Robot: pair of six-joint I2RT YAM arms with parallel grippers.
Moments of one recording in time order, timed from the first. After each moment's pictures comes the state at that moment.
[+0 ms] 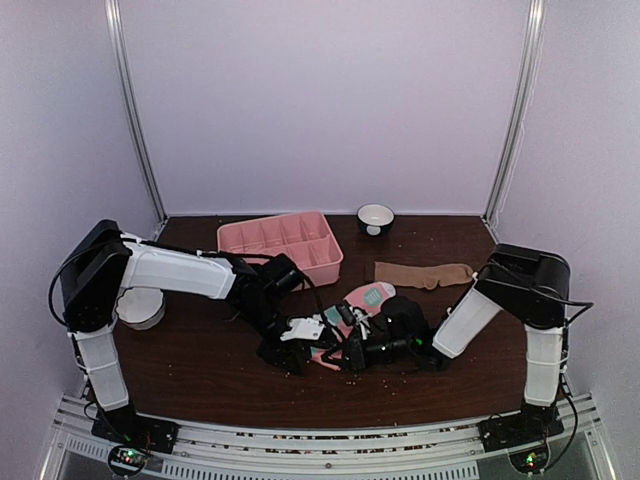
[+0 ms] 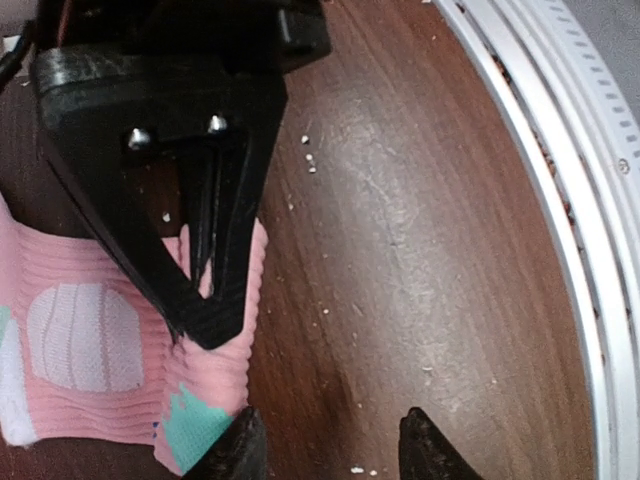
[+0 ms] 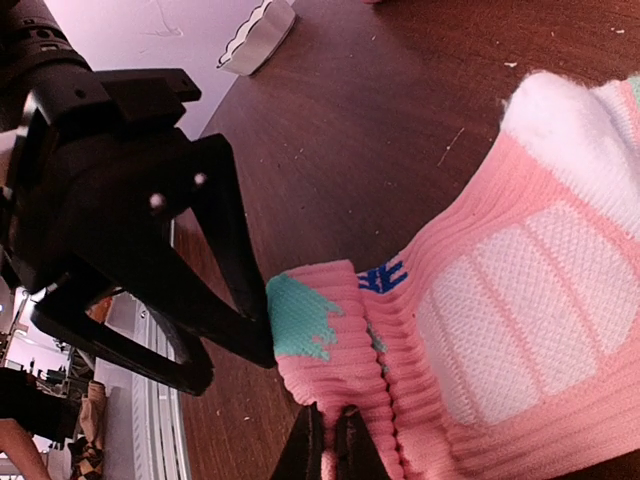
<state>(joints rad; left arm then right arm) -0.89 1.87 1.19 -0.62 0.56 0.92 0.89 2.02 0.65 0.90 -0.54 0.66</state>
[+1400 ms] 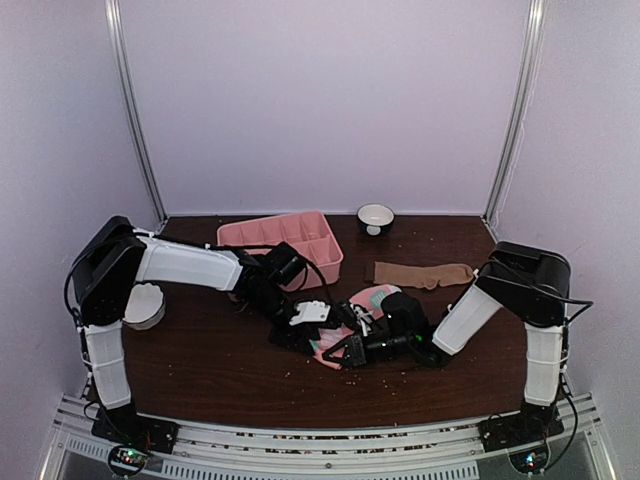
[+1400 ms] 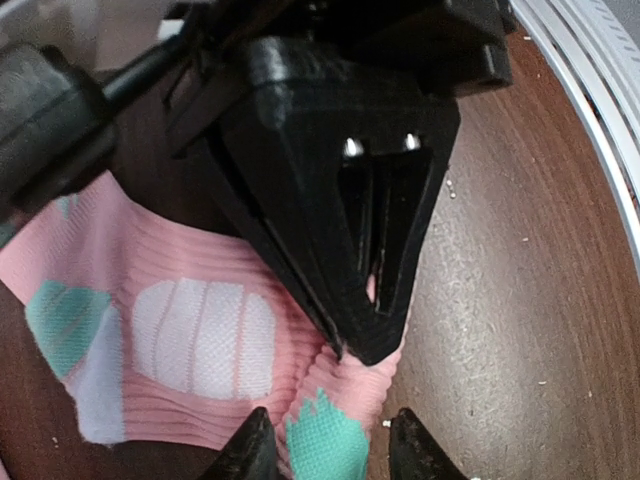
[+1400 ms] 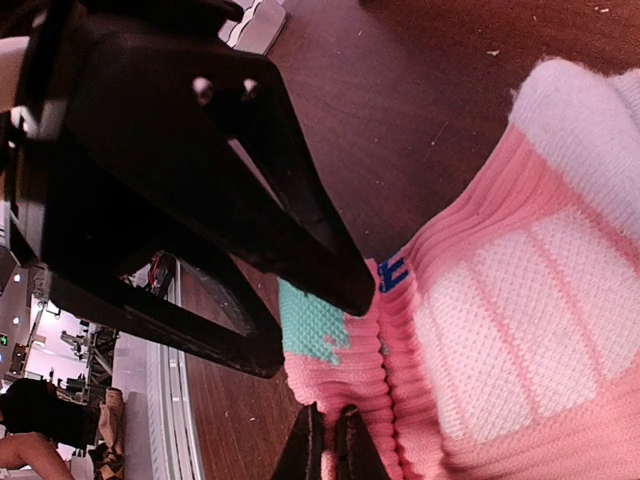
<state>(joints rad) -0.84 1.95 1.27 -0.50 0.54 0.90 0.86 2.02 0.66 0.87 -0.58 0.71</state>
